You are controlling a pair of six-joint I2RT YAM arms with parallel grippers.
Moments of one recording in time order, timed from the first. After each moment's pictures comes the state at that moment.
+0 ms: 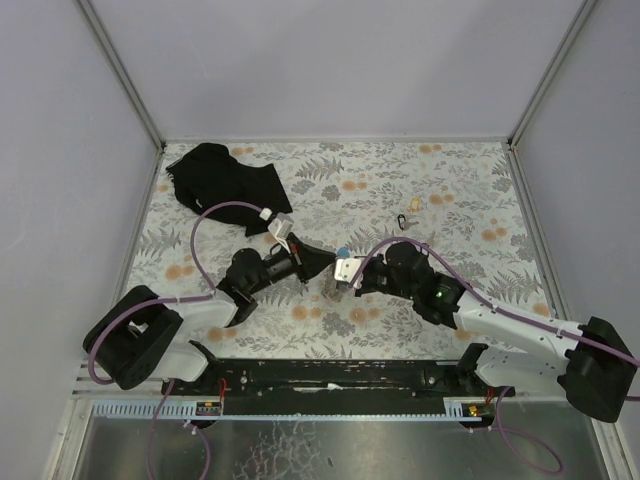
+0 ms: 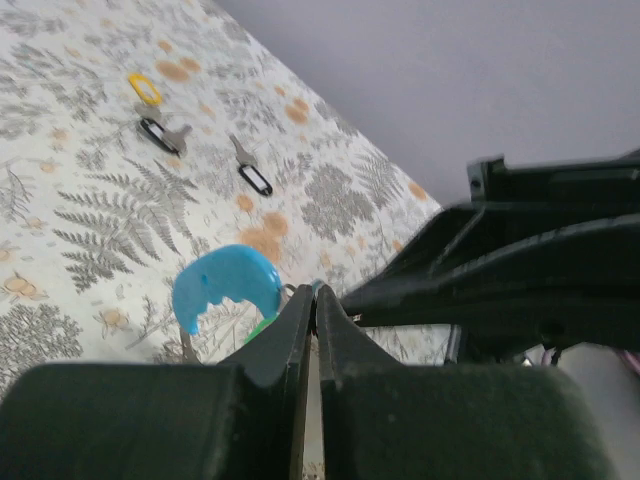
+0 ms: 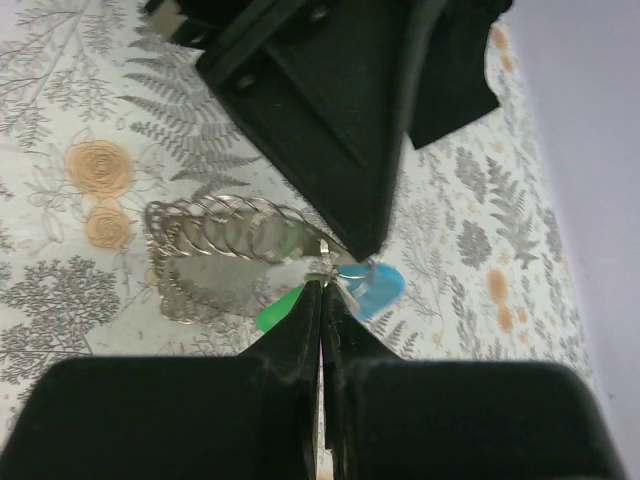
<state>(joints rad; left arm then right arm) -0.64 1.36 0.35 1.09 0.39 -0.60 0.90 1.08 0.61 0.10 -0.17 -0.70</state>
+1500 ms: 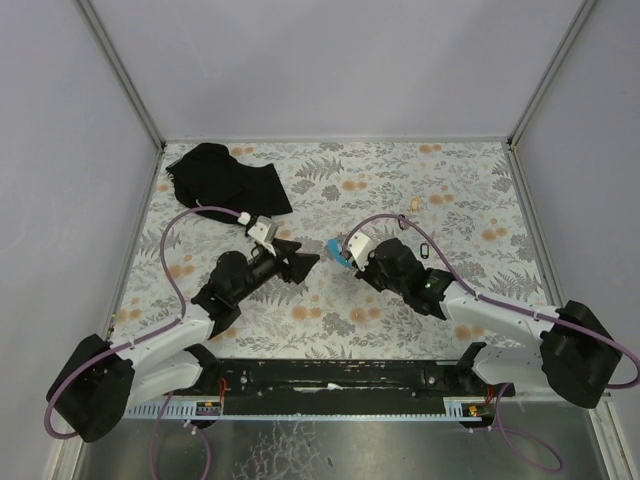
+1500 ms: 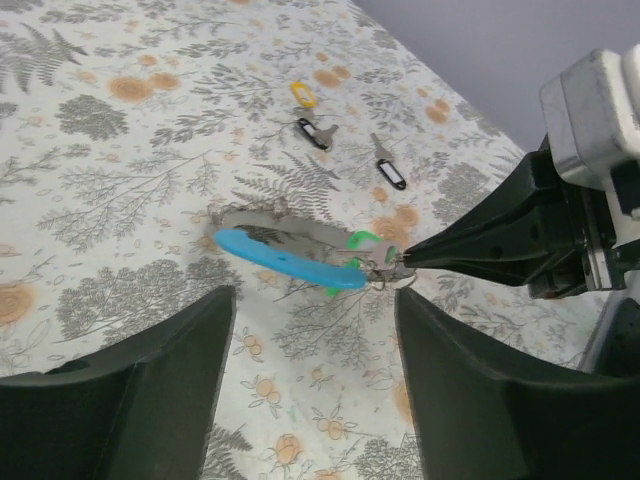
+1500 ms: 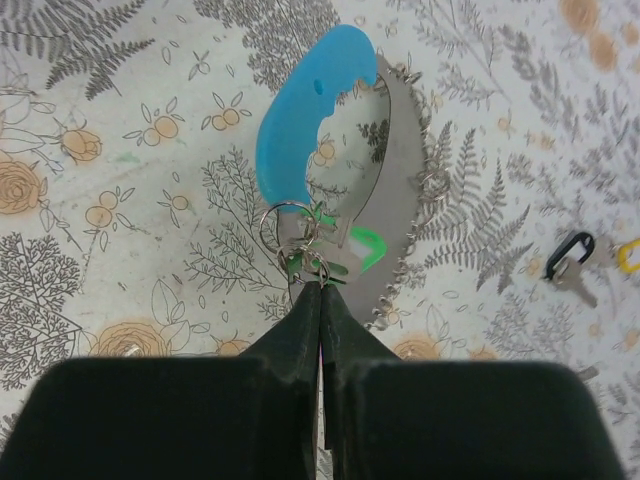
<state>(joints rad) -0.63 1.03 0.32 0.67 0.18 -0.36 0.86 1.20 0.63 -0.04 0.12 -0.31</state>
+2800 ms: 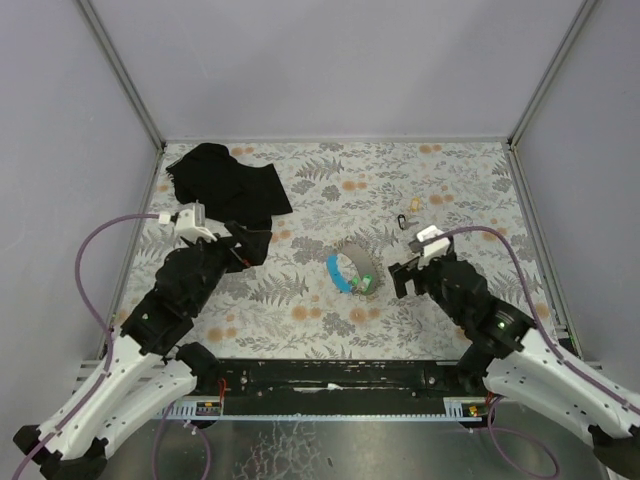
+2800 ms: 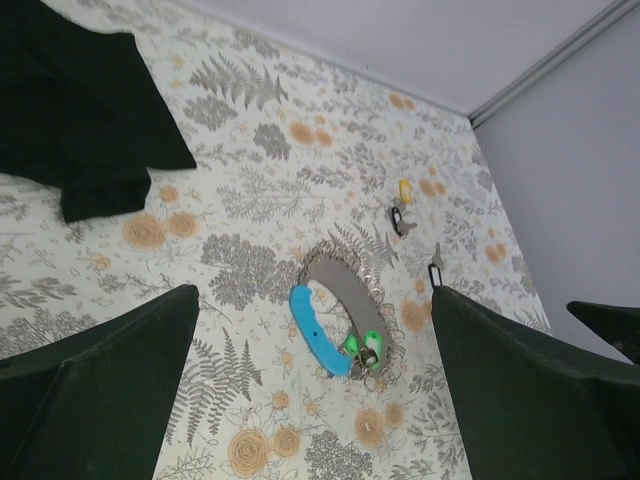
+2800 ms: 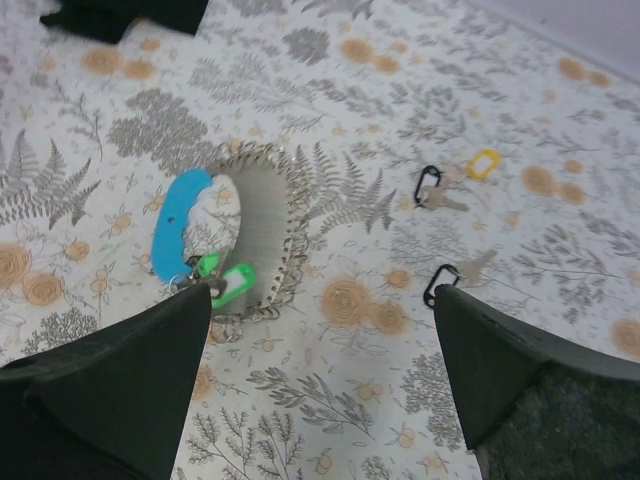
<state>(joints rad) -0.62 0.57 0.68 -0.29 -0.29 -0.64 0.83 0.64 0.55 -0.26 0.34 -0.02</state>
